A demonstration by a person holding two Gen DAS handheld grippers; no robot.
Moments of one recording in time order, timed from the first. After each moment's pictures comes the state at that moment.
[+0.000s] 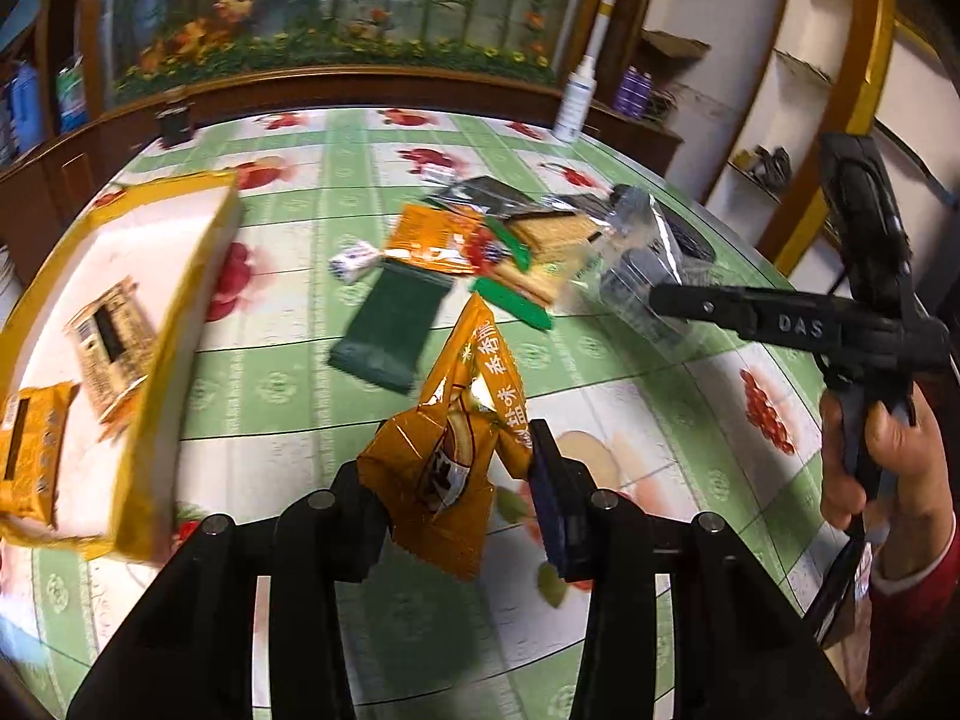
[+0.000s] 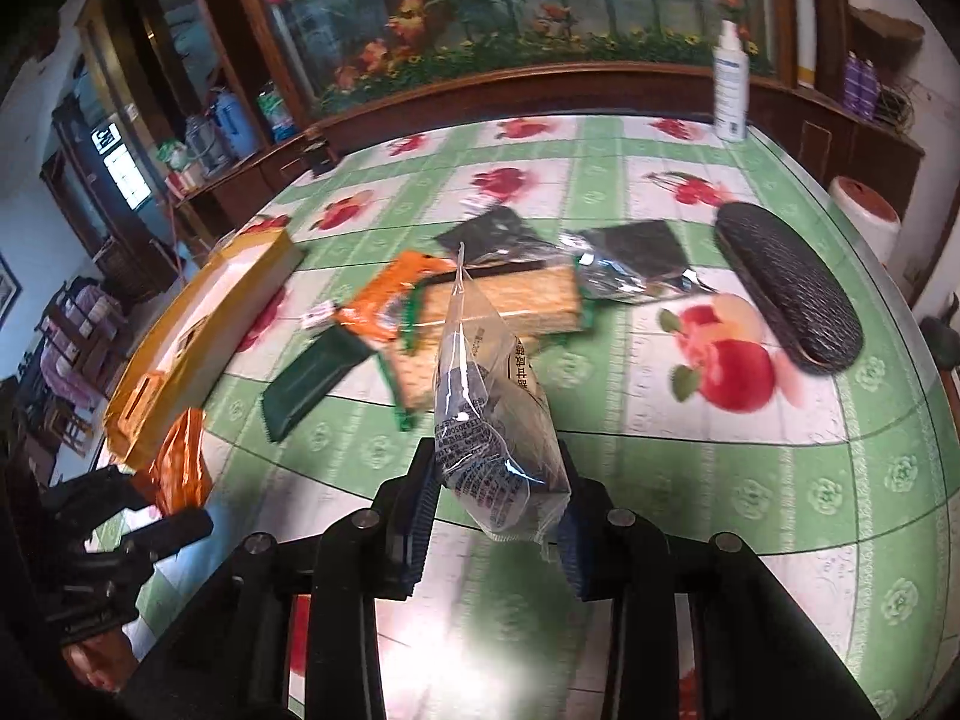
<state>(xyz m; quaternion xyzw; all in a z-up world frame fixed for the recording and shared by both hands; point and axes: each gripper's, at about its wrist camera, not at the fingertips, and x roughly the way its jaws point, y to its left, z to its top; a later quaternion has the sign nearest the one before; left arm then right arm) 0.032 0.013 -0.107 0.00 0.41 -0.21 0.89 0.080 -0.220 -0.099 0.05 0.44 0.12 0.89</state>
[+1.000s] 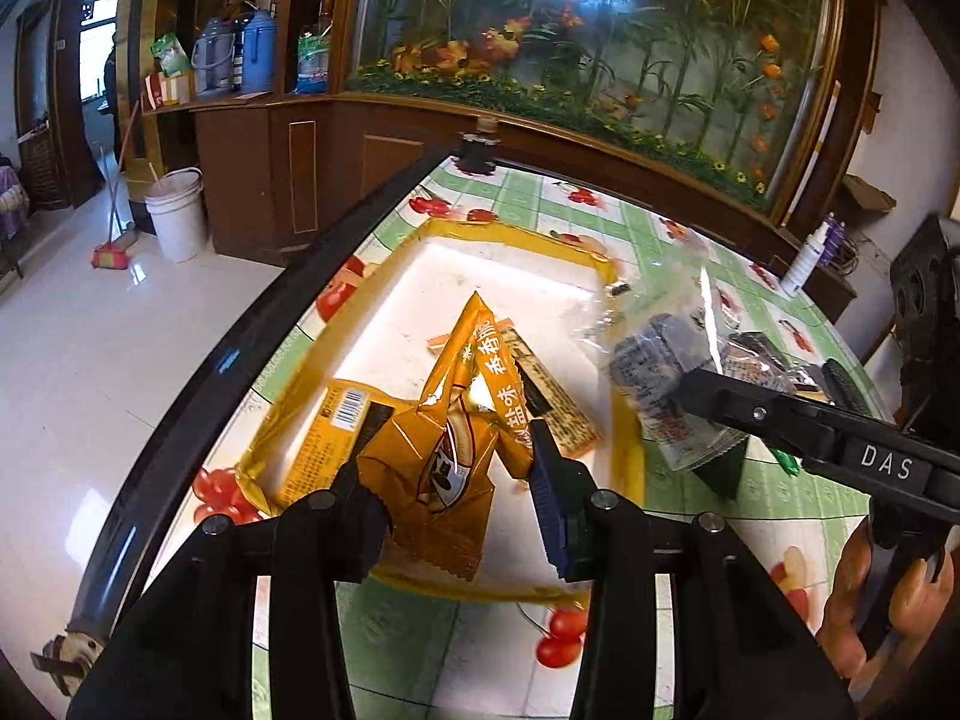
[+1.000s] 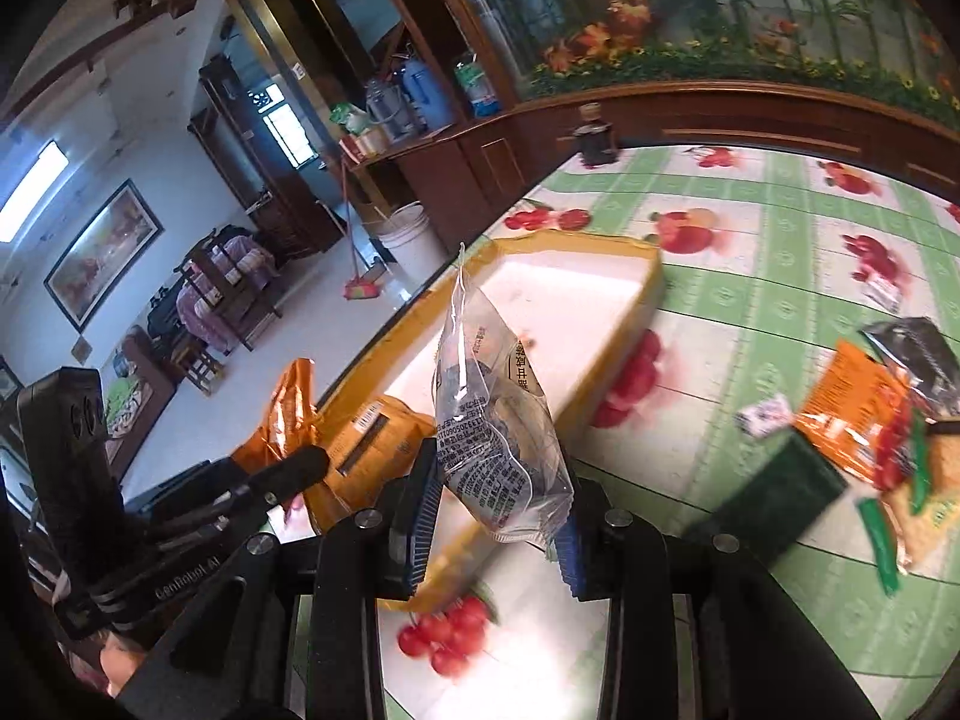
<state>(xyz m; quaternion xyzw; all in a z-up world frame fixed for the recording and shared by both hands) 0.055 0.189 -0.090 -0.09 0.37 0.02 0.93 0.135 0.015 -0.084 0.07 0.43 0.32 0.84</state>
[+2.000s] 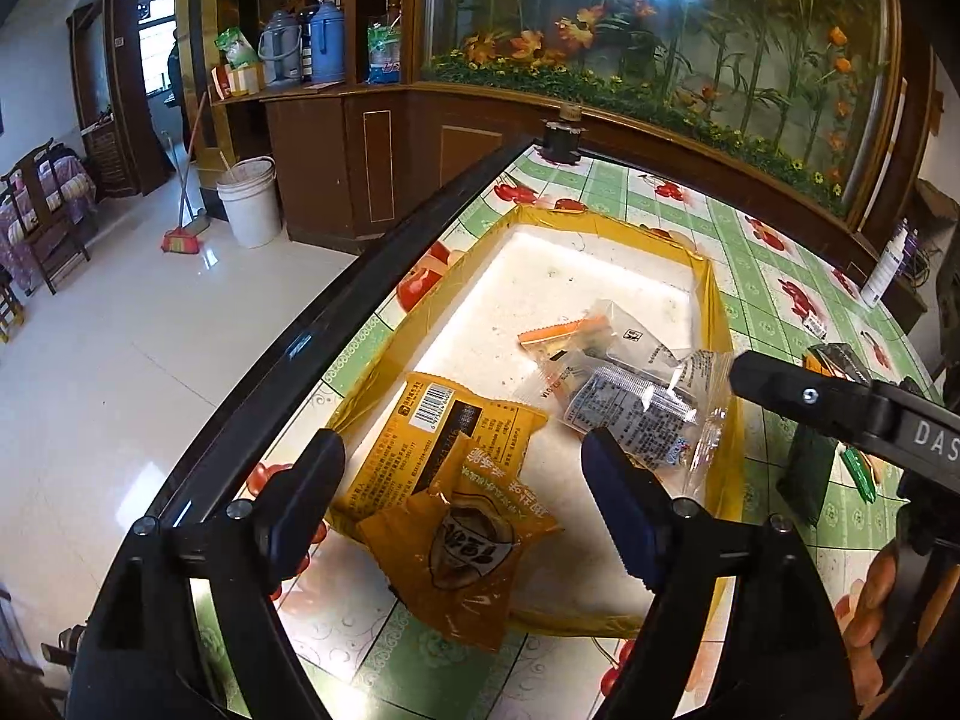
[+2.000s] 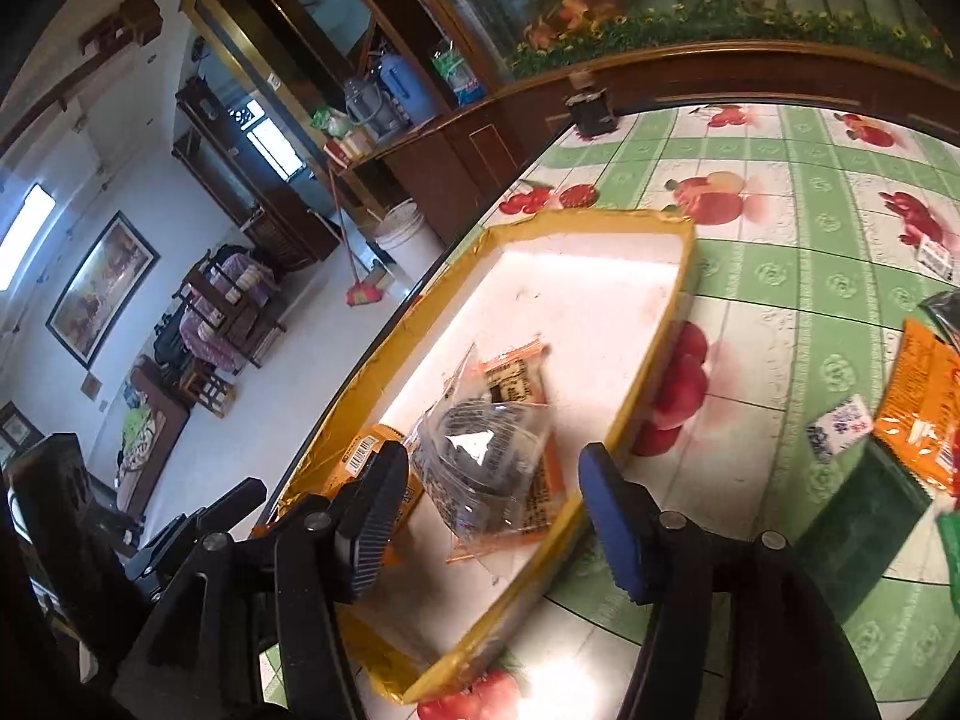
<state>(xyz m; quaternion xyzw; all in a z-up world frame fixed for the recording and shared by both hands) 0.063 0.201 -0.102 -0.08 0.38 0.11 0.91 0.158 0.021 -0.107 0.11 0.44 0.30 0.84</state>
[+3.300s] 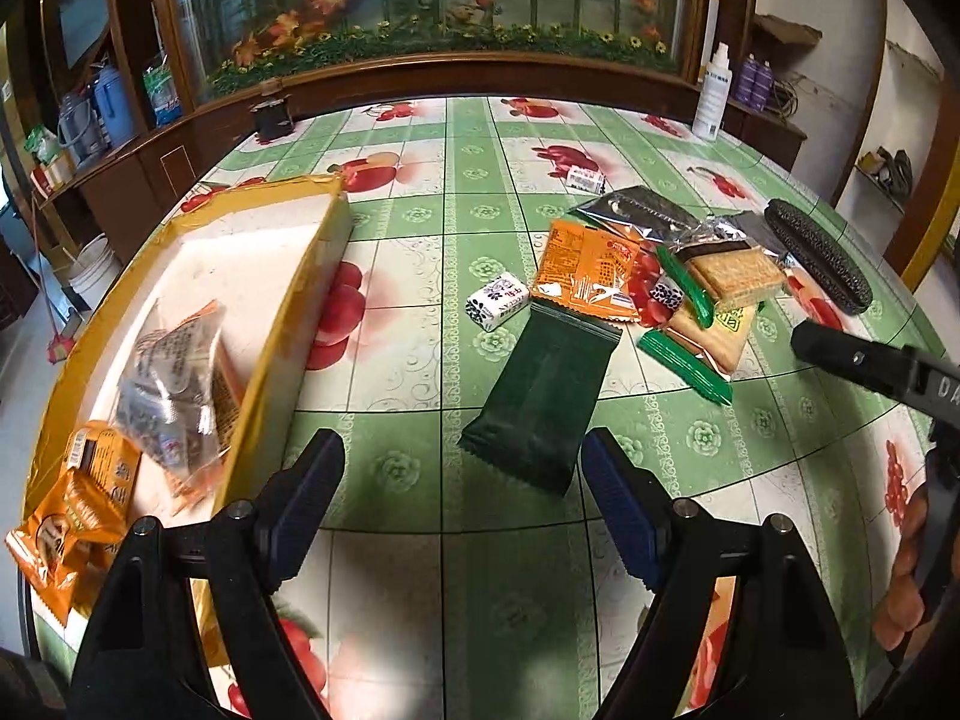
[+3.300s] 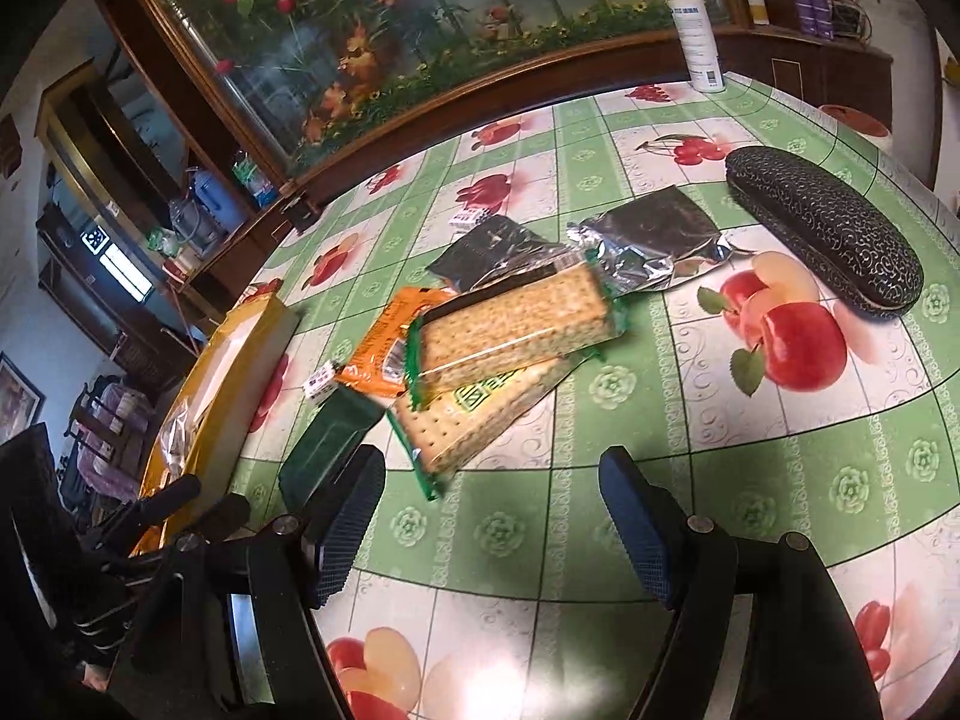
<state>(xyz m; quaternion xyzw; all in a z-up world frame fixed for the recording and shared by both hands) 0.098 0.006 -0.123 0.04 0.43 -0.07 0.90 0.112 -0.240 -0.127 0.18 0.43 0.09 0.88</state>
